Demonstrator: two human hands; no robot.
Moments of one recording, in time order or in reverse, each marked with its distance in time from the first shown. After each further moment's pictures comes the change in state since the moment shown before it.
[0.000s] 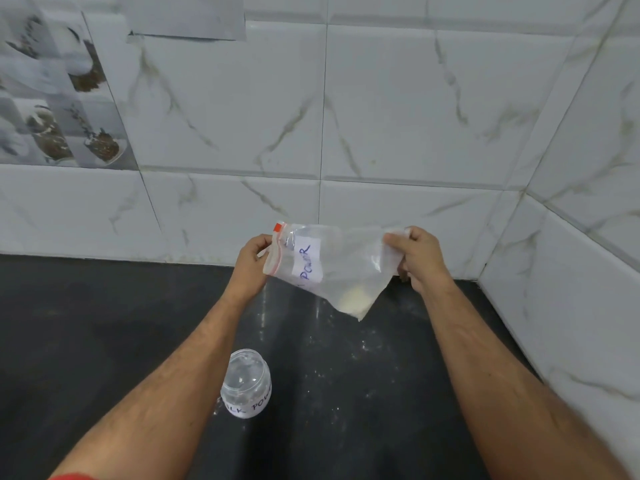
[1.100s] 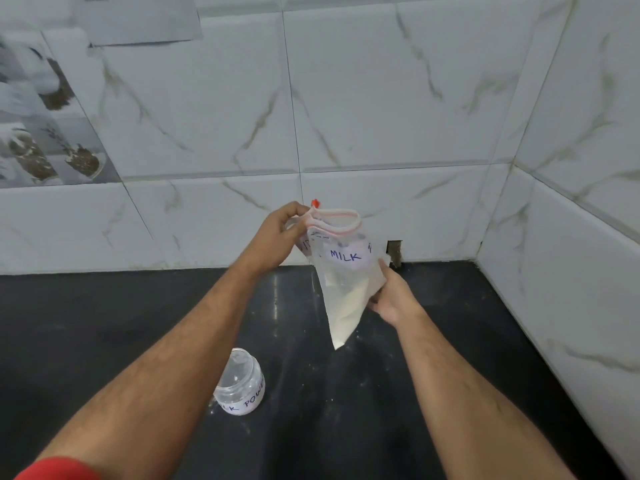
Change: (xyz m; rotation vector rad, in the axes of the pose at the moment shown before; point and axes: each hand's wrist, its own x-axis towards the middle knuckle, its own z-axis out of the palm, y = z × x) left_hand 0.018 0.069 0.059 0.057 -0.265 0.190; right_hand -0.022 0.086 -0.003 0.529 -0.047 0.513
